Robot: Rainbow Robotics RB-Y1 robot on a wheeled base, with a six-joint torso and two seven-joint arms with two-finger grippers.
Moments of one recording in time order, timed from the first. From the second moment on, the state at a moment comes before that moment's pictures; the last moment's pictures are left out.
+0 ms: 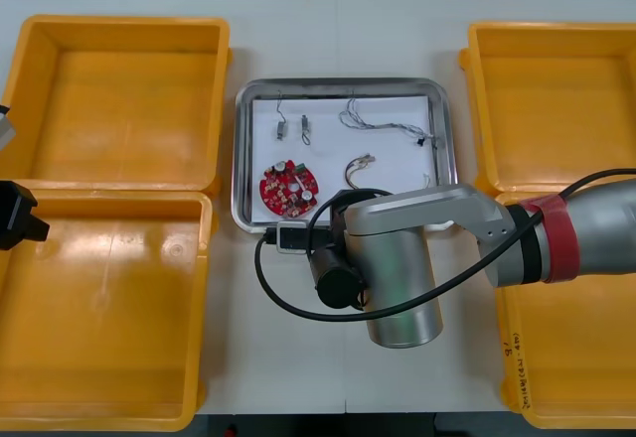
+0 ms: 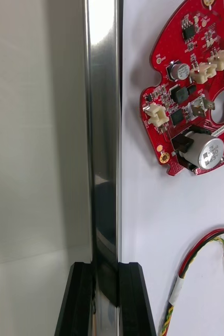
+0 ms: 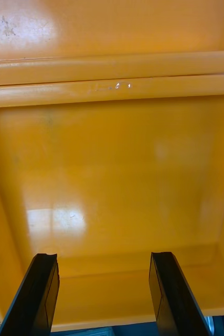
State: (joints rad) right arm -1.16 -0.63 1.51 -1.89 -0.37 1.30 1.36; left arm -0.20 0.94 0.22 -2.20 1.06 1.91 -1.16
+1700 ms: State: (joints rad) right arm -1.33 -0.63 1.49 -1.62 -0.60 1.14 1.44; left arm -0.20 0.94 0.22 -2.20 1.06 1.91 -1.16
